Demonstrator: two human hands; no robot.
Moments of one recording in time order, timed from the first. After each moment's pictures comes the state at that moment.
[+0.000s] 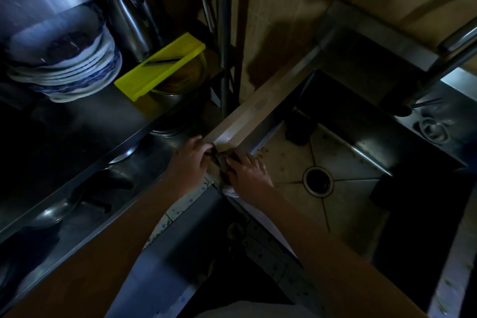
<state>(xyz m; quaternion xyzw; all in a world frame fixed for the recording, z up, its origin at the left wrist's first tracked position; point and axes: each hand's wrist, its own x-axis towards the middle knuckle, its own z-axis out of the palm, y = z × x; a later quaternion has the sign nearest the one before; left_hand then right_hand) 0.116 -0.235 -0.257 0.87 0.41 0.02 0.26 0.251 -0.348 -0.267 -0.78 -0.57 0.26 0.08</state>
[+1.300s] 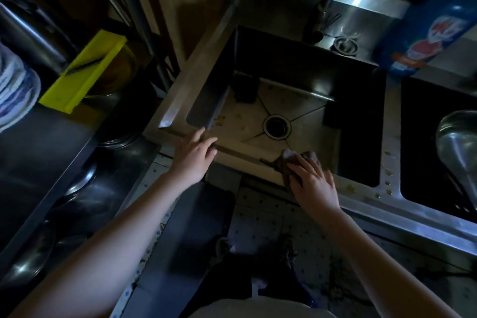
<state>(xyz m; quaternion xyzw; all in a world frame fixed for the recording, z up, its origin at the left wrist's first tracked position) 0.138 -0.322 -0.268 0.94 0.24 -0.07 0.21 0.241 -0.597 -0.271 -0.95 -0.27 0.16 0.09</state>
